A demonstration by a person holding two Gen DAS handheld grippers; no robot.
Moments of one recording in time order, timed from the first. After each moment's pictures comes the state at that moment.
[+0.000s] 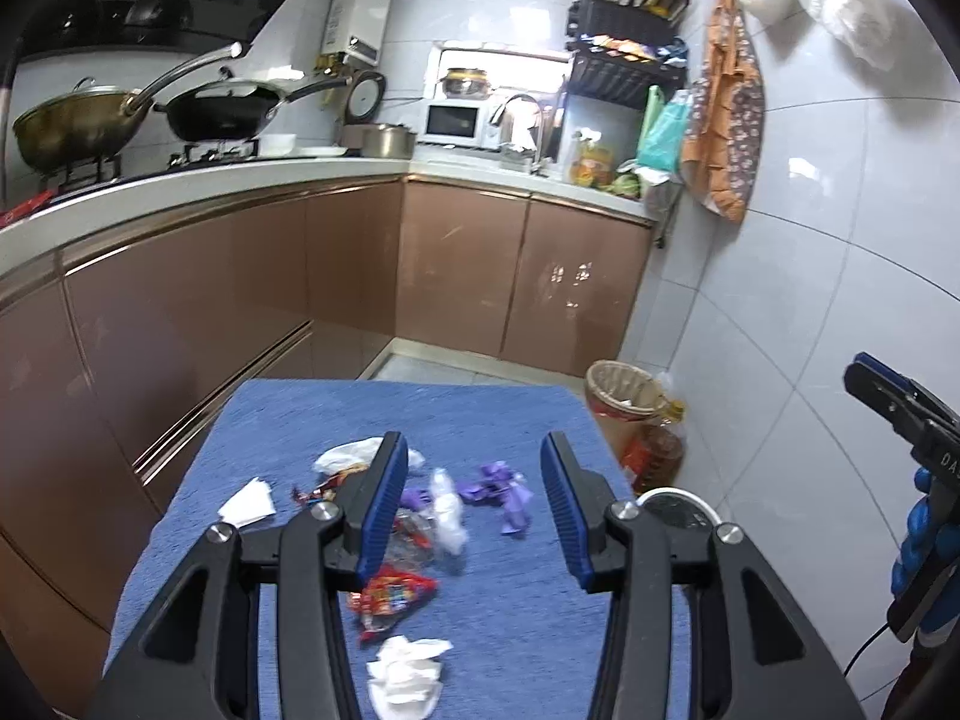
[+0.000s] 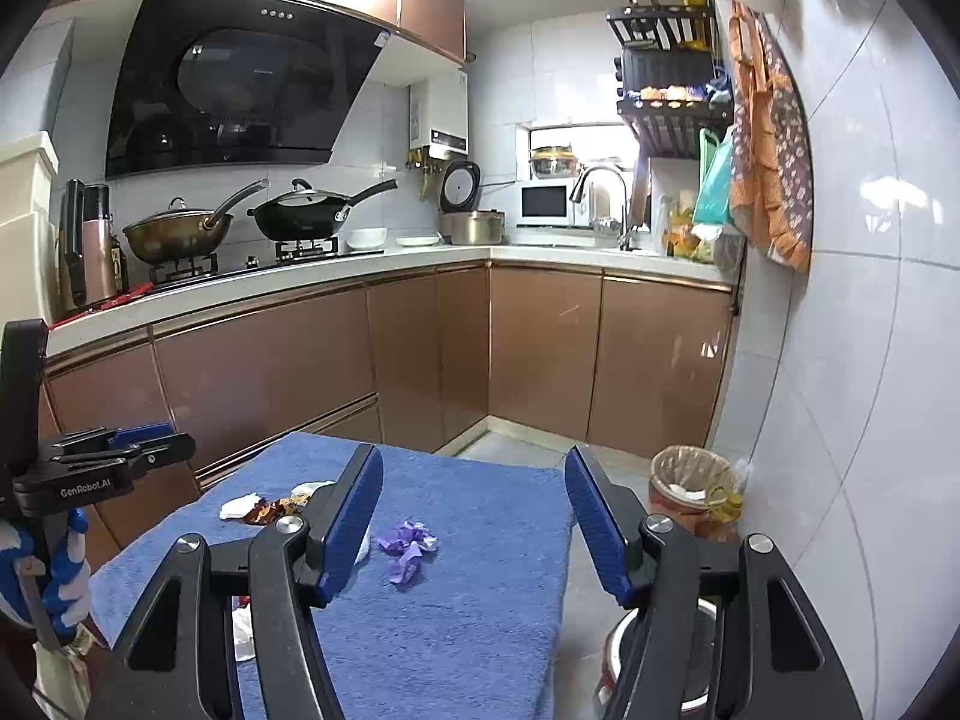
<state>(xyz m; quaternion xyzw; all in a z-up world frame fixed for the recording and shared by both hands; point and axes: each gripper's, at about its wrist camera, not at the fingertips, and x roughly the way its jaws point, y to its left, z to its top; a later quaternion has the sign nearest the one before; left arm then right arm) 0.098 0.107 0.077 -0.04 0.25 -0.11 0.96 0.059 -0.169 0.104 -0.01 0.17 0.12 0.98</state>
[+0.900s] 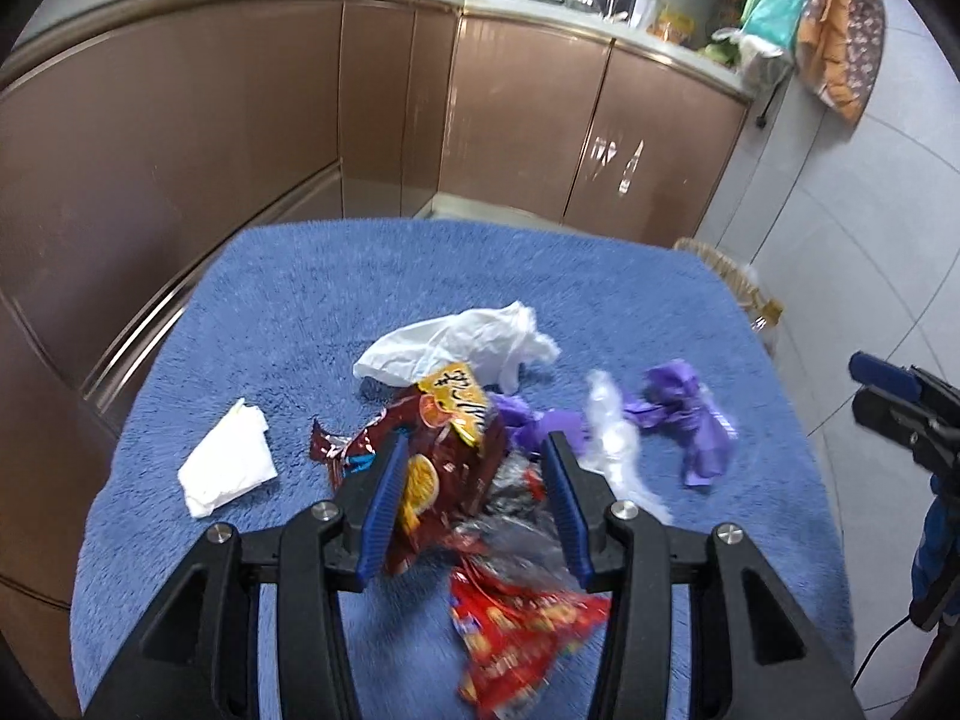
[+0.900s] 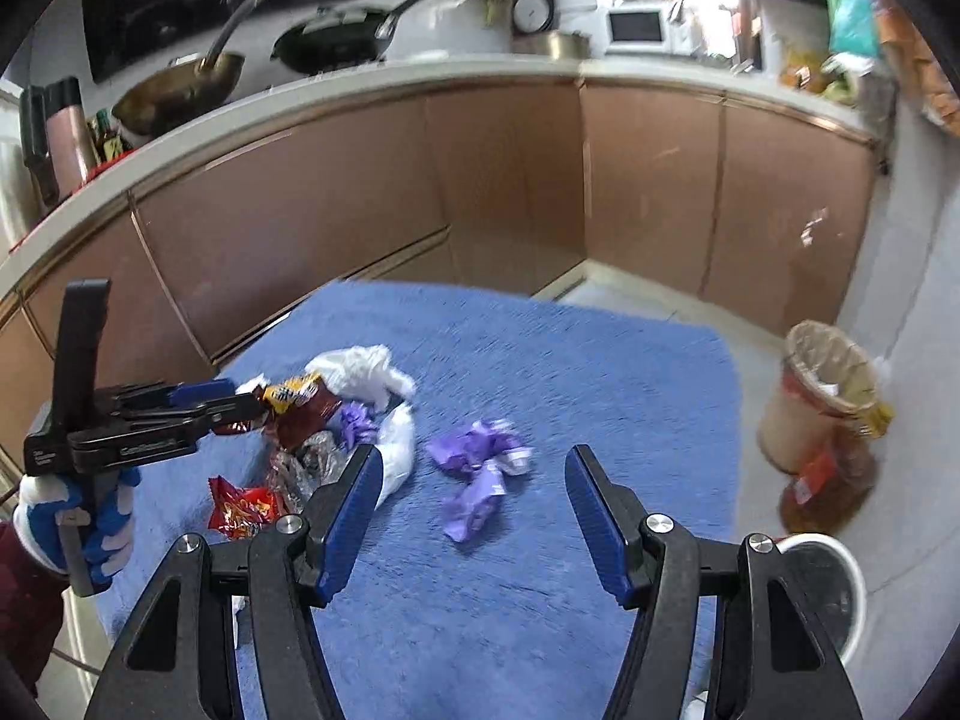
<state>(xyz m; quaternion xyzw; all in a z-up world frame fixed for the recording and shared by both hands) 0.267 0.161 -0.088 -0.04 0.42 -0.08 0.90 0.234 -0.098 -0.041 -0.01 0.36 0.24 0.90</state>
